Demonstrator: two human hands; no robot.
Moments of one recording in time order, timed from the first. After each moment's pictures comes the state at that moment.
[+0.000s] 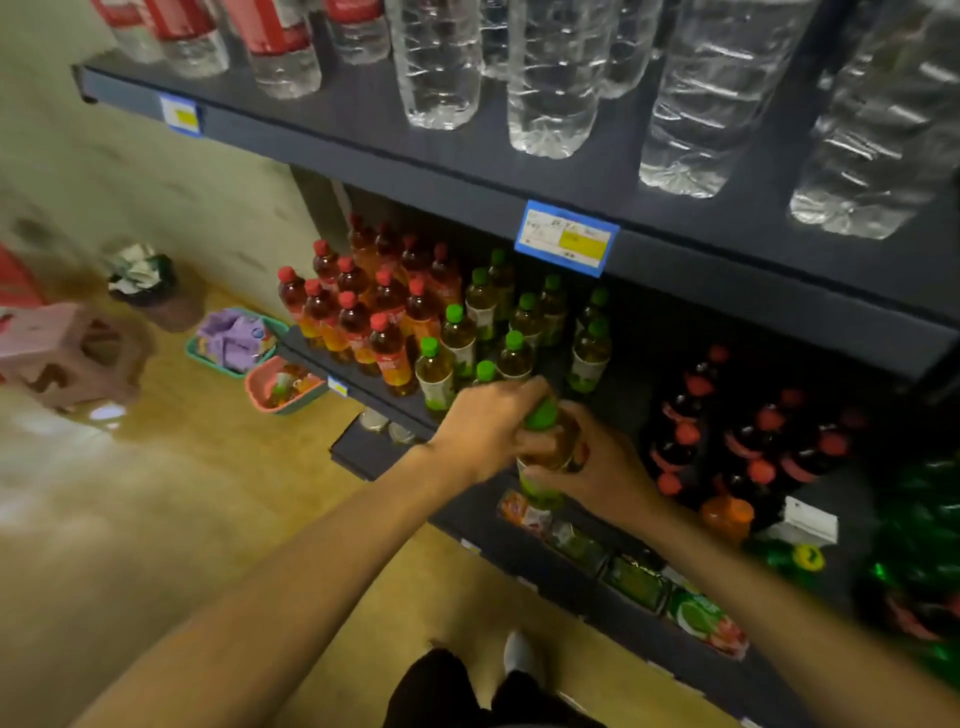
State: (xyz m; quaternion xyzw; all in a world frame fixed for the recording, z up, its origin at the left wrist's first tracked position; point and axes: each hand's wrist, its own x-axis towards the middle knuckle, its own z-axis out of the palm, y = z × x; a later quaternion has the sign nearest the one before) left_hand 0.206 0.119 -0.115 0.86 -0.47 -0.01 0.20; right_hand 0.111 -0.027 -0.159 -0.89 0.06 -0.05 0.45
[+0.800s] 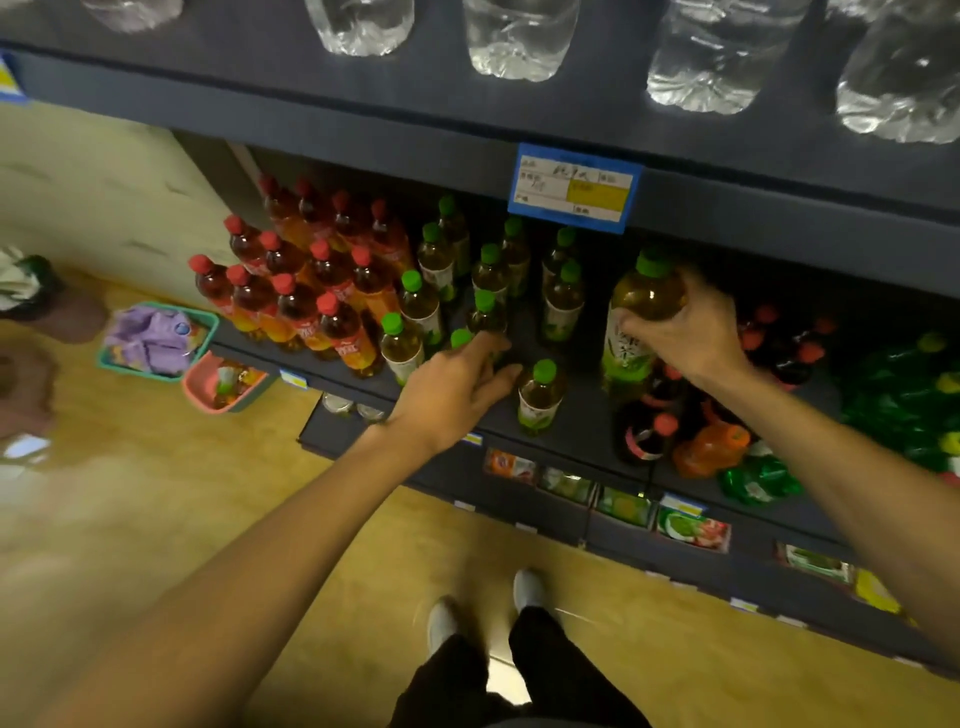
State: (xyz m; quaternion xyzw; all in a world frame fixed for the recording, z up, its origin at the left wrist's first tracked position) left_hand 0.262 0.136 -0.150 0.84 -0.43 -0.09 0.30; right_hand 0.158 -0.119 -0.152 -0.86 0.29 -0.19 0.38
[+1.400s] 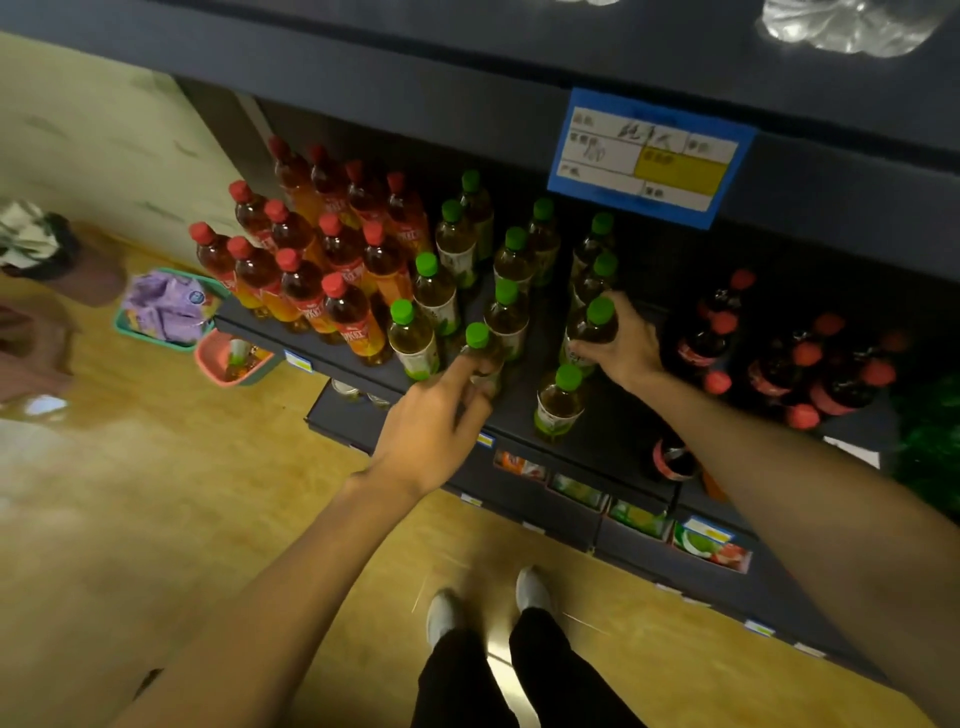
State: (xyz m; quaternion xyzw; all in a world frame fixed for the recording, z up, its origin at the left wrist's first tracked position) left_hand 0.261 0.158 -0.190 0.88 -0.35 -0.08 0.32; right_hand 0.242 -0.113 -0.279 -0.85 0.31 -0.06 0.41
